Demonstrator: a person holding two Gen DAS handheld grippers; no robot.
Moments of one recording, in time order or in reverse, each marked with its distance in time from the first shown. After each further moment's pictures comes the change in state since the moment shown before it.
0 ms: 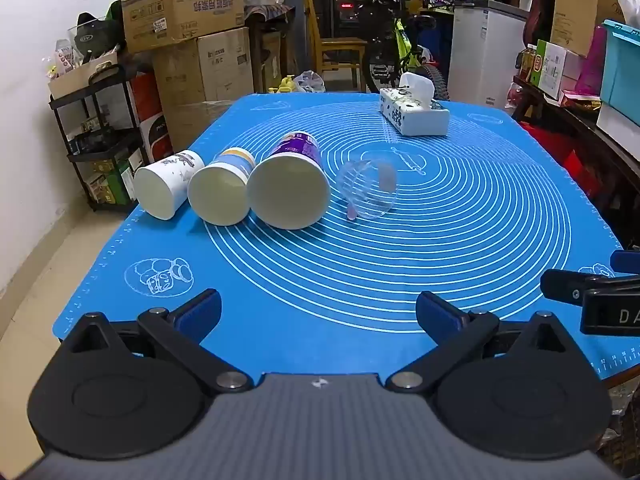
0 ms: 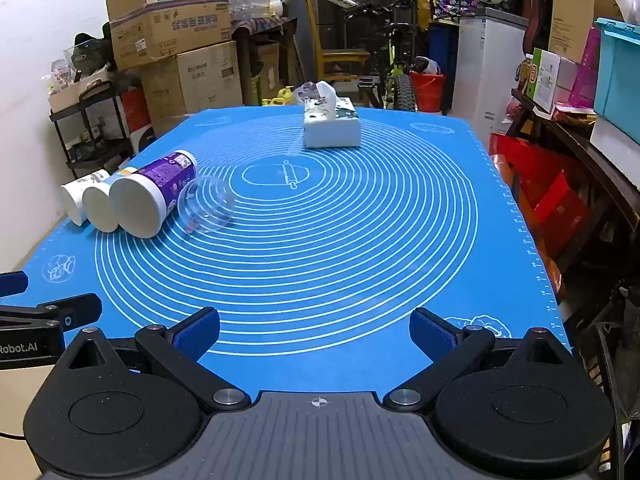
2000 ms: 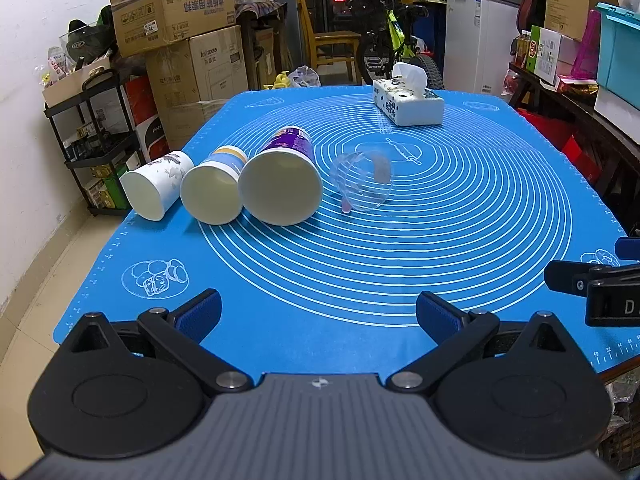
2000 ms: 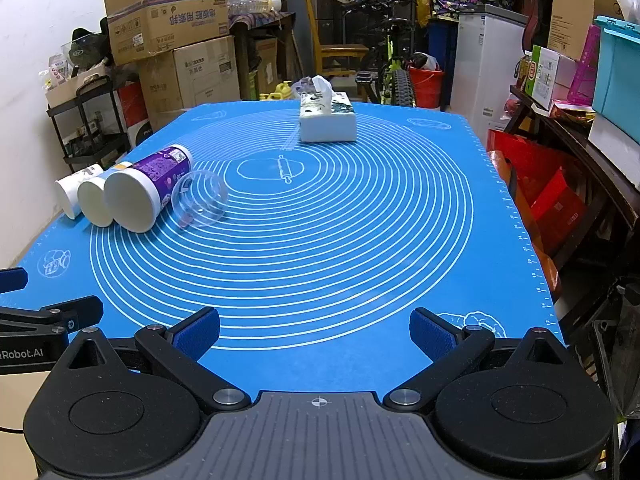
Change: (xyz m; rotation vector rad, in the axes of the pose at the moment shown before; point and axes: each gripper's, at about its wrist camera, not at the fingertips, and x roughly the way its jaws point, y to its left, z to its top) left arm 0.002 -0.006 -0.001 0.027 0.010 0.004; right arm 0.001 -0.001 -0.001 -0.013 0.010 -0.002
